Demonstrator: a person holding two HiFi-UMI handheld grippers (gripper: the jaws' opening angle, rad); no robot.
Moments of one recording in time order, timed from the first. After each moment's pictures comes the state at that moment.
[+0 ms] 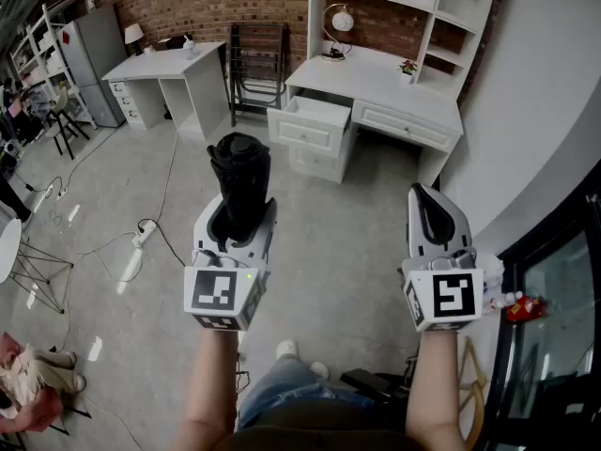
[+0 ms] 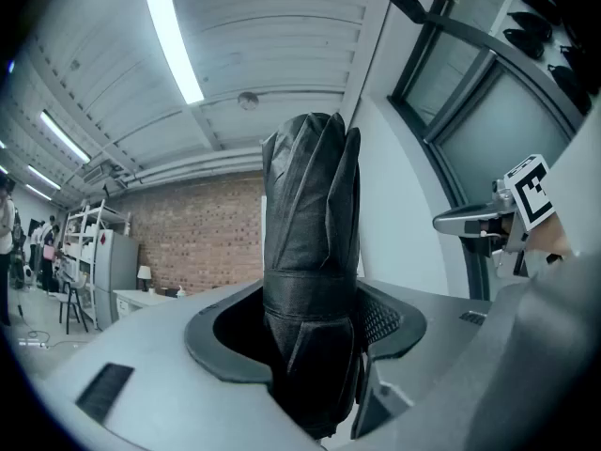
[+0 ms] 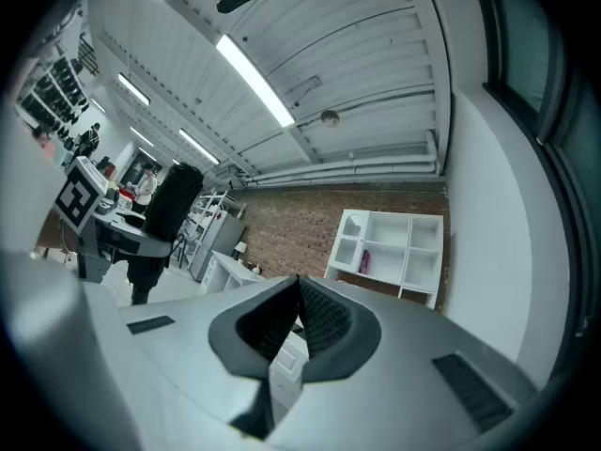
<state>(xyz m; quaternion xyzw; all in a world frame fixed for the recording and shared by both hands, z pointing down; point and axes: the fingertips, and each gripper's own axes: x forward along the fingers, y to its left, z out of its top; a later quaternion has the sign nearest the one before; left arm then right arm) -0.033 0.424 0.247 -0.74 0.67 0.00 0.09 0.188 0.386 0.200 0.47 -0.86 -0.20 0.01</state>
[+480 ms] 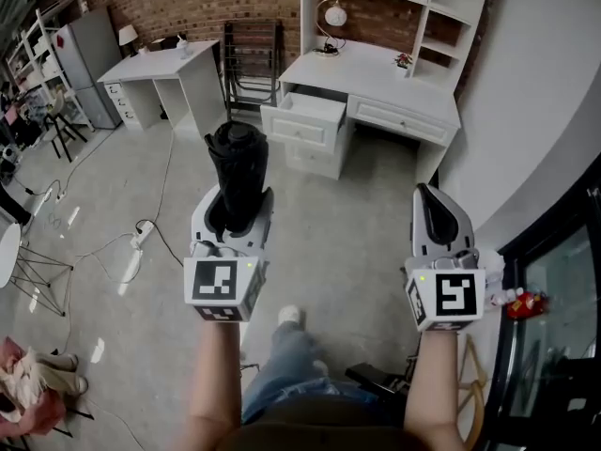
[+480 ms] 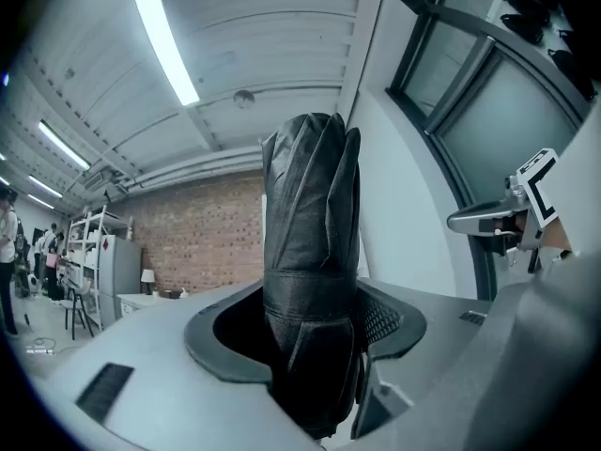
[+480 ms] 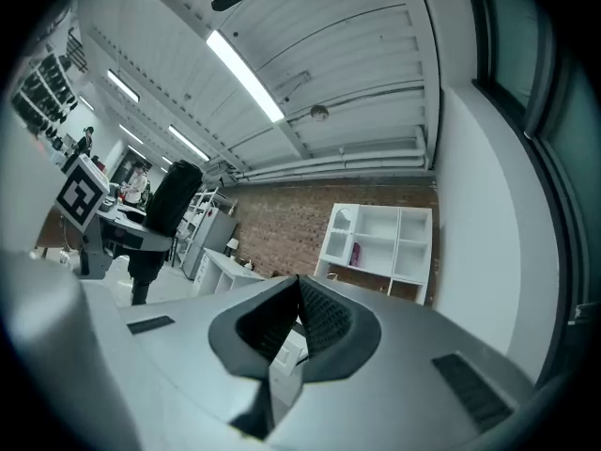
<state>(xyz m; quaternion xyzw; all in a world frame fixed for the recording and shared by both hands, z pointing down) -0.025 0.408 0.256 -0.73 0.67 -0.02 0.10 0.217 0.376 0.223 0.50 -0.84 -0.20 0.02</state>
